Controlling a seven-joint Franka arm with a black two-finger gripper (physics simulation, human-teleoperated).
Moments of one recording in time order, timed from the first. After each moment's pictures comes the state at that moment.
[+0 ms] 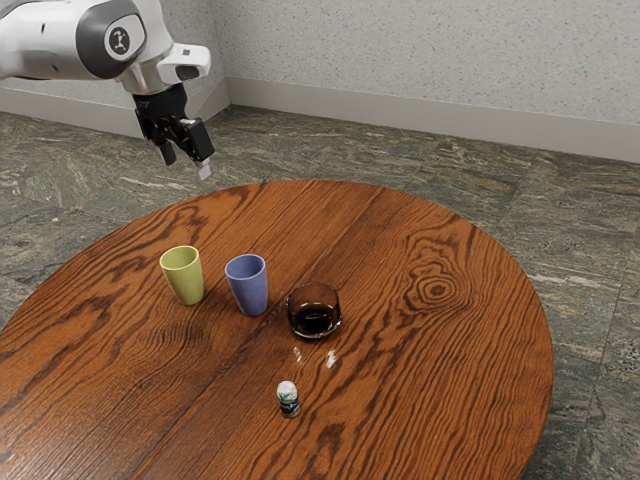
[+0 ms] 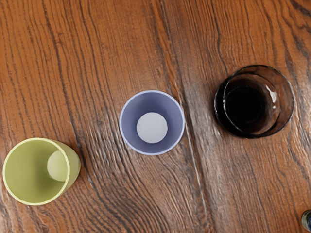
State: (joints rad) arm 0.00 0.09 0.10 -1.59 -0.05 1.77 0.32
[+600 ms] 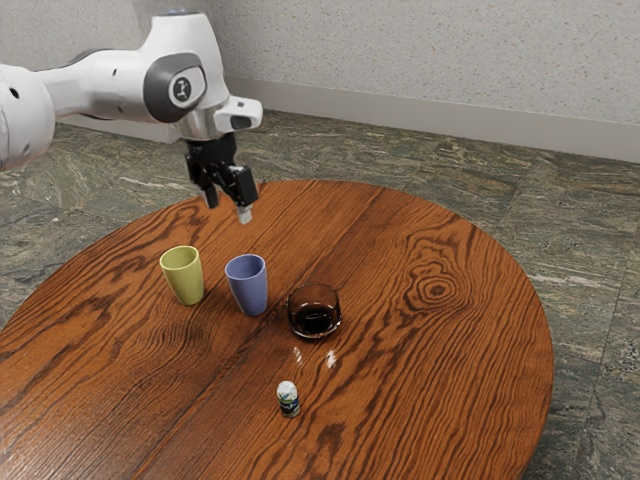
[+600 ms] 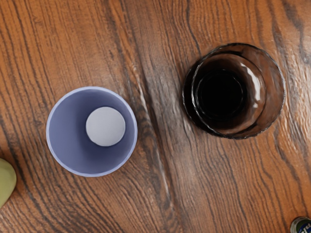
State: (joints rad) arm -0.01 0.27 0.03 -1.58 -0.06 1.81 0.29
